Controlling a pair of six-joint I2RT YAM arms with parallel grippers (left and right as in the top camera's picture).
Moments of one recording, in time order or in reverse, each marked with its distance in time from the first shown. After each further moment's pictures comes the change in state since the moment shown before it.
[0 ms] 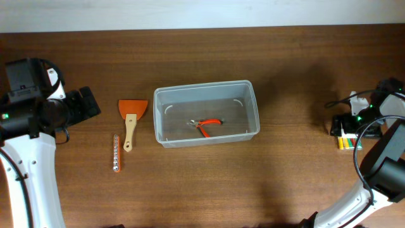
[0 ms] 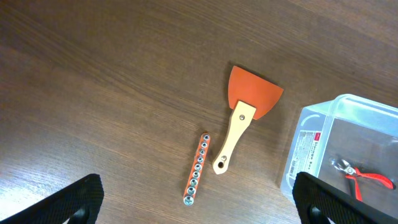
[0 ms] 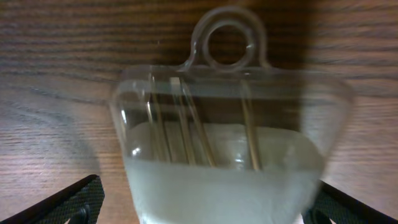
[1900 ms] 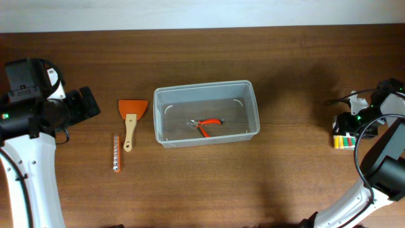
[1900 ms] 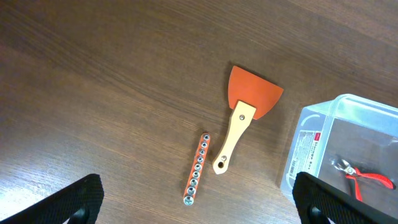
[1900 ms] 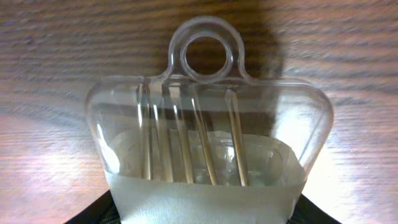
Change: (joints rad) left arm 0.000 0.000 0.000 0.000 0.000 0.000; right arm 0.000 0.008 0.026 -0.048 -0.067 0.041
